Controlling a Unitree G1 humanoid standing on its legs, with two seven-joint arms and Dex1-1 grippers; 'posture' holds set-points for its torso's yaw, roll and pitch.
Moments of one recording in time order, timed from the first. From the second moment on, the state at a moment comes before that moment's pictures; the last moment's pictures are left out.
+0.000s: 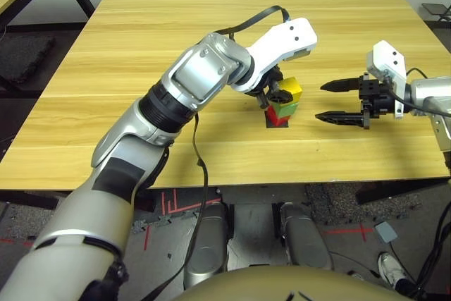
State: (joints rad) left arm -1.12 0.41 -0.57 0.02 -0.23 1.13 -0.88; right arm -0.57 -0.77 0.06 0.16 0.32 0.44 1.33
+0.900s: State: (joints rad) left arm -0.35 0.18 0.33 -0.35 -0.18 0.73 -0.28; right arm -0.73 -0.82 -0.36 1.03 0.32 0.02 0.73
